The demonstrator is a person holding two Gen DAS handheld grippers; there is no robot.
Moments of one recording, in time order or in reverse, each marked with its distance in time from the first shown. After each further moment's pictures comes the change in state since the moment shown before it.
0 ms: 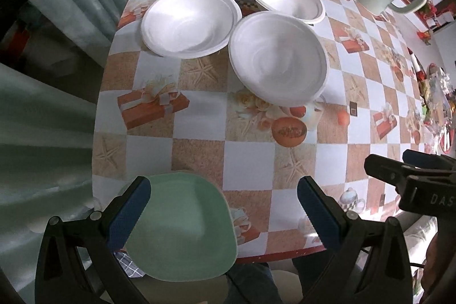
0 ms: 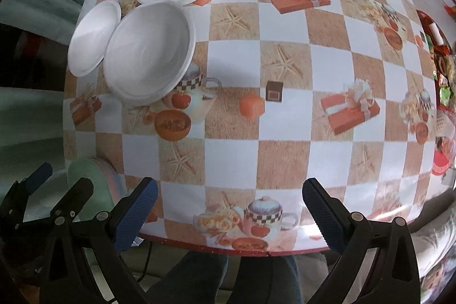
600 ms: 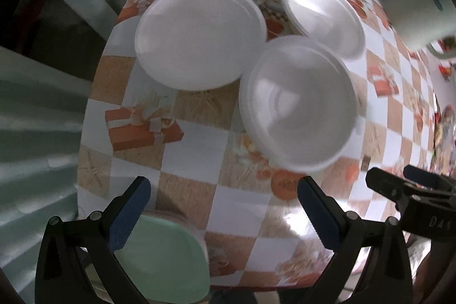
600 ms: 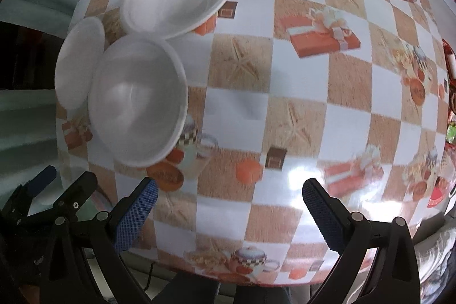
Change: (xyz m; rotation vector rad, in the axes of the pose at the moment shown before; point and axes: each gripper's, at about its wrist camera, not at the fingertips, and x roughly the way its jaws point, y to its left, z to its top) left arm 0.040 0.001 0.063 -0.176 0.072 0.016; right arm 0.023 0.000 0.081 -0.090 0.052 0.004
